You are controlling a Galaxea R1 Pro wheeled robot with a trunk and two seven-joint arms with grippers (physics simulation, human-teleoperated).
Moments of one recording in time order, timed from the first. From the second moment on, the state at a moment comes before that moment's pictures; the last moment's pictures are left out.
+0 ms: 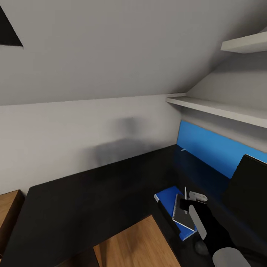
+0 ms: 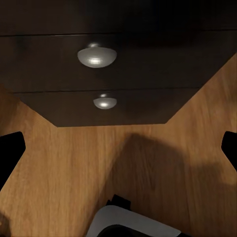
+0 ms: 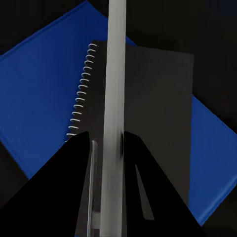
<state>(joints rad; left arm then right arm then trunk) -0.02 0.02 0.07 -0.25 0.32 -0.55 0.03 -0.50 -0.05 -0.02 -0.95 -0.31 0.59 -0.31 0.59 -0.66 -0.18</state>
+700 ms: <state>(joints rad) -0.02 0.02 0.07 -0.25 0.32 -0.55 0.03 -0.50 -0.05 -0.02 -0.95 -0.31 0.59 -0.31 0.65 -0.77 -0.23</state>
